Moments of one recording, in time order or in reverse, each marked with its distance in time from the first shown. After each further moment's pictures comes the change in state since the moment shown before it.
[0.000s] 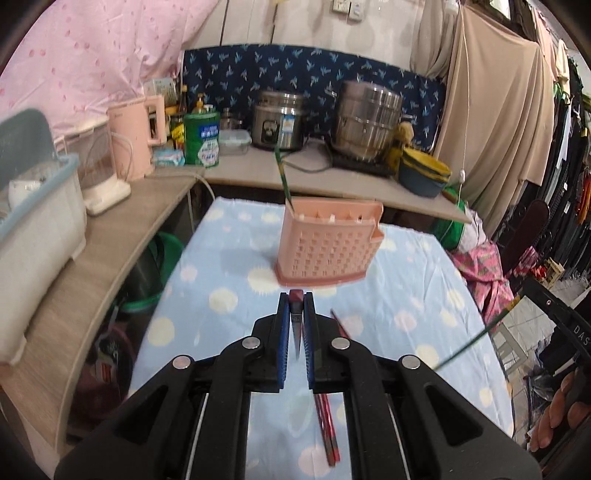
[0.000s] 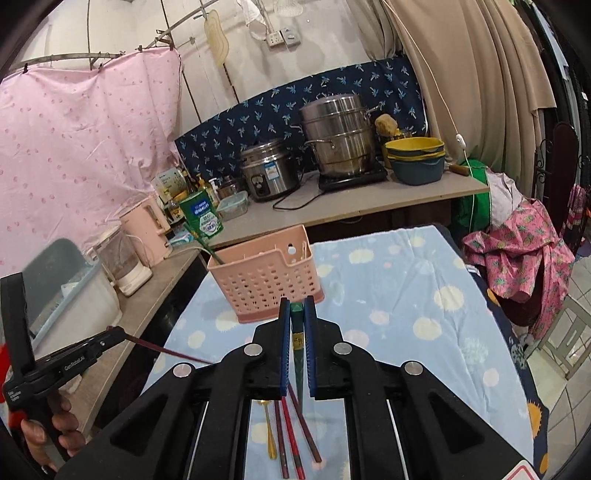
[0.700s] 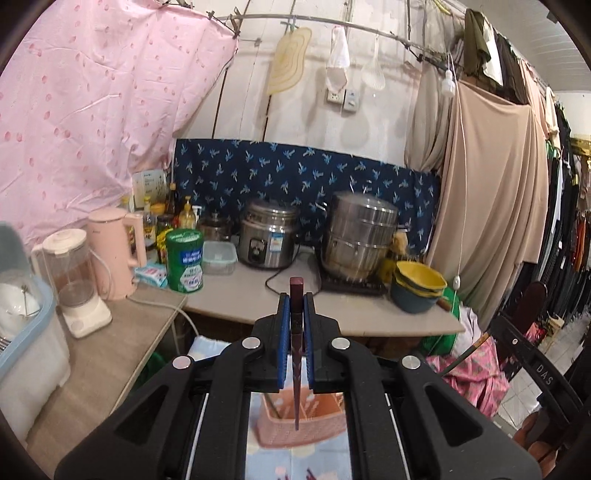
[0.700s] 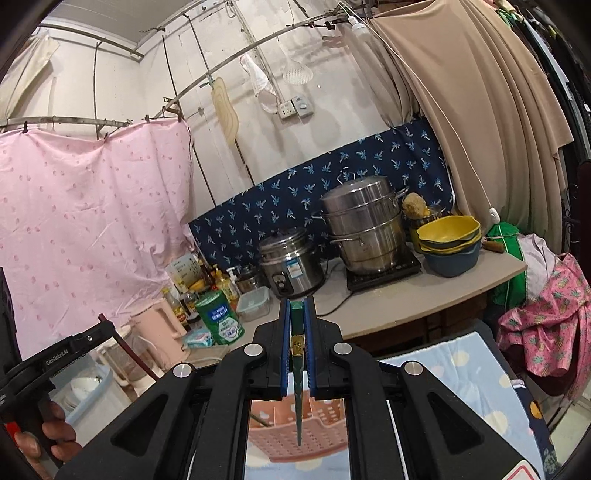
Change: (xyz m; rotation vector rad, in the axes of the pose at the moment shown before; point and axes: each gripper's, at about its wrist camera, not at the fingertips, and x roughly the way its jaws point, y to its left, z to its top) left arm 0.012 -0.021 0.175 -0.021 -0.334 -0.026; right arm 0.069 0.024 0.152 0.049 -0.275 0.092
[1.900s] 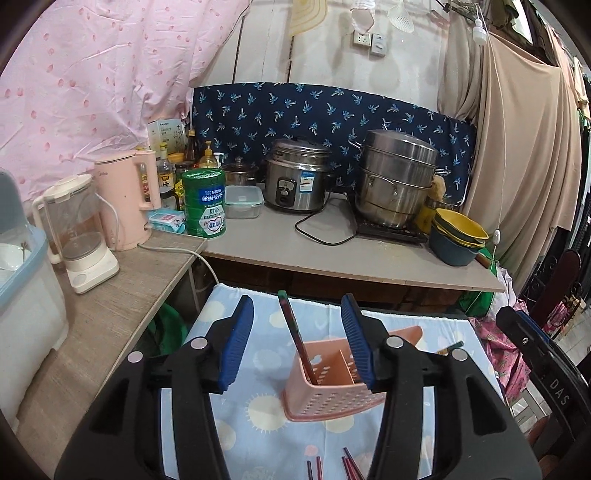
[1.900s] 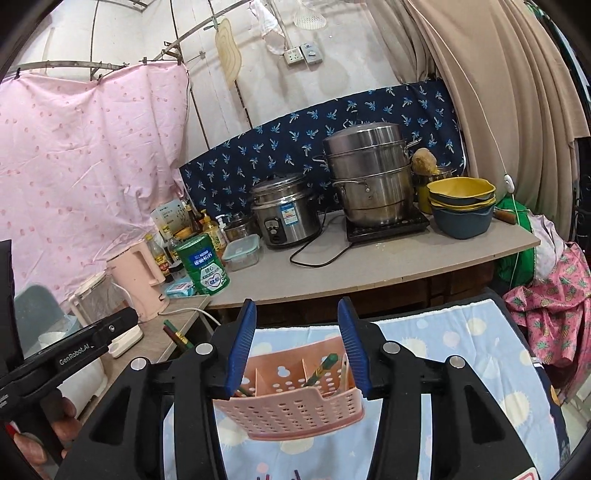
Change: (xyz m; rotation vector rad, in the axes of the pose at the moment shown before) left arm 0.062 0.025 -0.078 0.008 0.184 0.109; right arm 0.058 0.008 -0.078 -0.080 0.177 -0.048
